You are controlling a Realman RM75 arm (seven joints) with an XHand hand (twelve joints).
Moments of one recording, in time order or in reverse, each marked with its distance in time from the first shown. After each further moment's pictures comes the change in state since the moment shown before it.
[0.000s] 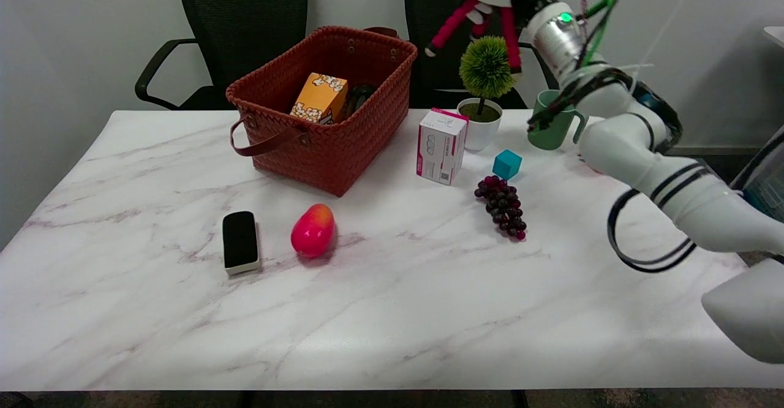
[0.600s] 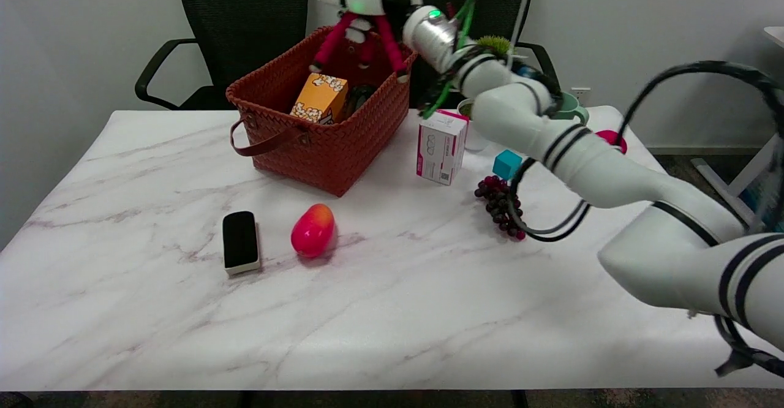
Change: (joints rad) arm 0.318 -0.329 -0.239 -0.267 0.050 -0.233 0.016
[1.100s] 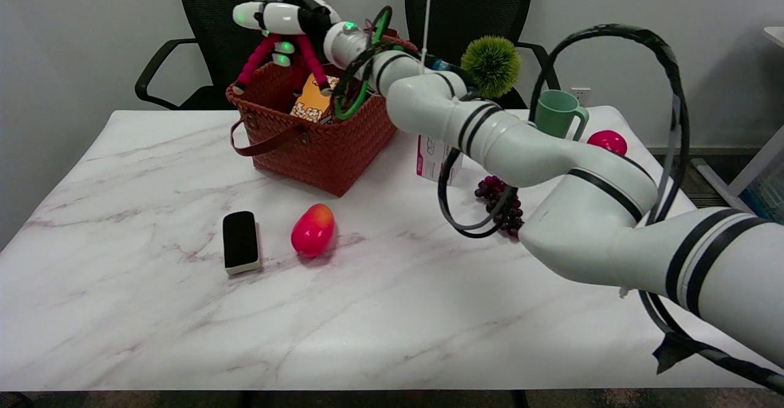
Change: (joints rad) arm 0.195 -0.323 -0.065 -0.405 0.026 -0.059 -0.003
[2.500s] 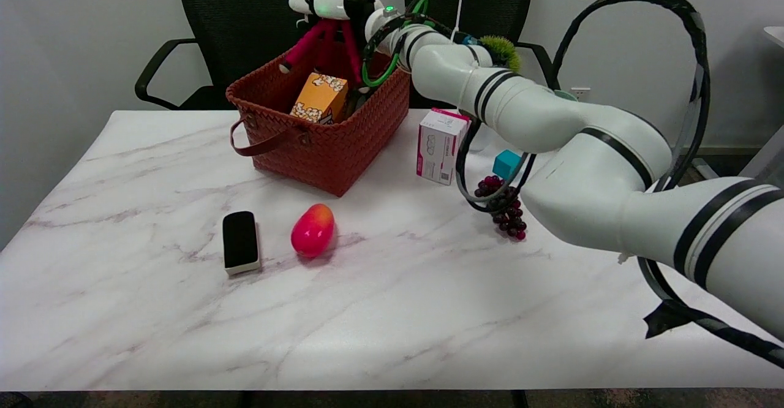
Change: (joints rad) arm 0.137 0.005 0.064 -0.251 0.004 -0.044 0.004
